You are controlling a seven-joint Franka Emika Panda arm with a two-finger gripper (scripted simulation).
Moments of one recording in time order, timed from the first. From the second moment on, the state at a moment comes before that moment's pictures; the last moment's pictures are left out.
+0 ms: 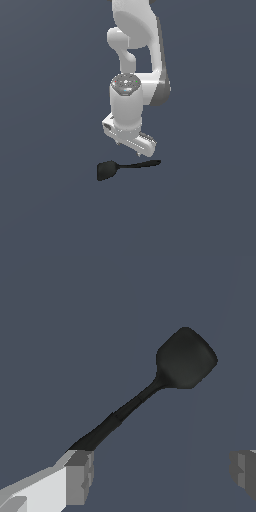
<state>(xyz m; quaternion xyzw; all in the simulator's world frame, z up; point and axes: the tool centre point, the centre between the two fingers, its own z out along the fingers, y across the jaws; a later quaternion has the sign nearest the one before) 0.041 0.003 0.149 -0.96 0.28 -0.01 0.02</state>
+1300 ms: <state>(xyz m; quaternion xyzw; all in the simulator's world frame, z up) 0.055 0.005 0.078 -0.81 0.58 0.00 0.00</state>
